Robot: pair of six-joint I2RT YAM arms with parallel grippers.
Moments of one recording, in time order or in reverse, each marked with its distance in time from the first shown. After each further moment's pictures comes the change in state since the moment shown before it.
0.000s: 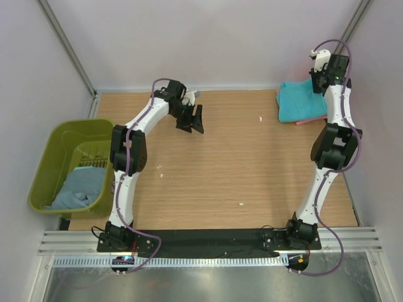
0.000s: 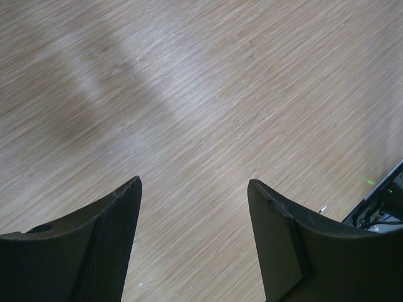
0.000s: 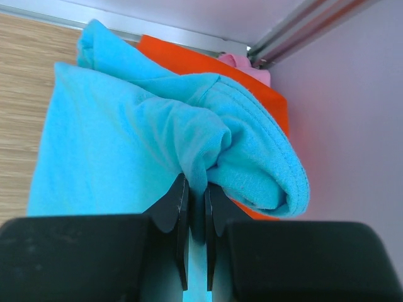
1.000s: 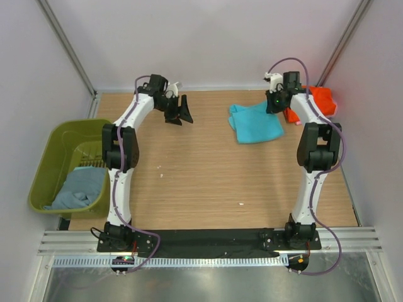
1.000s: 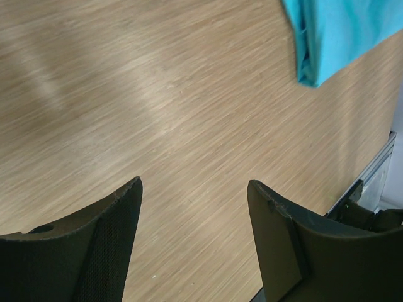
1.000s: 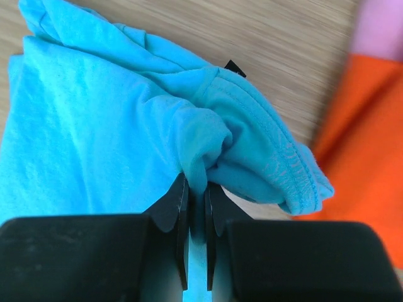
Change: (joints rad) left arm 0.134 0.016 0.045 0.020 0.102 -0.071; right arm 0.263 -0.084 -0.344 -0.024 -0.157 0.132
